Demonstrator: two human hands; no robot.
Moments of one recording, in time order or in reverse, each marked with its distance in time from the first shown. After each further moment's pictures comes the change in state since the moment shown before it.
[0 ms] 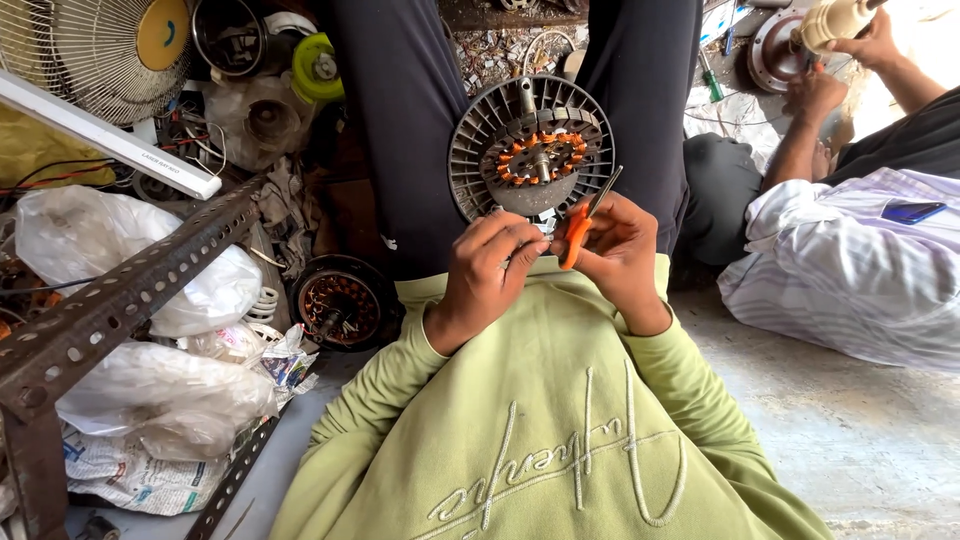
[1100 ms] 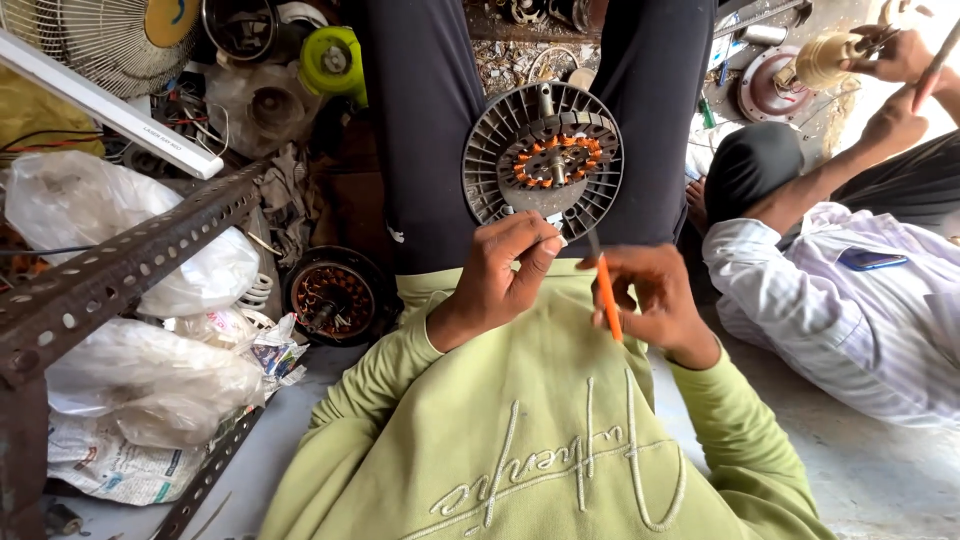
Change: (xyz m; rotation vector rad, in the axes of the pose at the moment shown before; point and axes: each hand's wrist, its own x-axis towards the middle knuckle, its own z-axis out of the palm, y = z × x) left_hand 0.008 0.018 -0.012 -0.340 -0.028 -0.063; right_hand -0.028 -0.065 -0.015 -0.157 -0.232 0.113
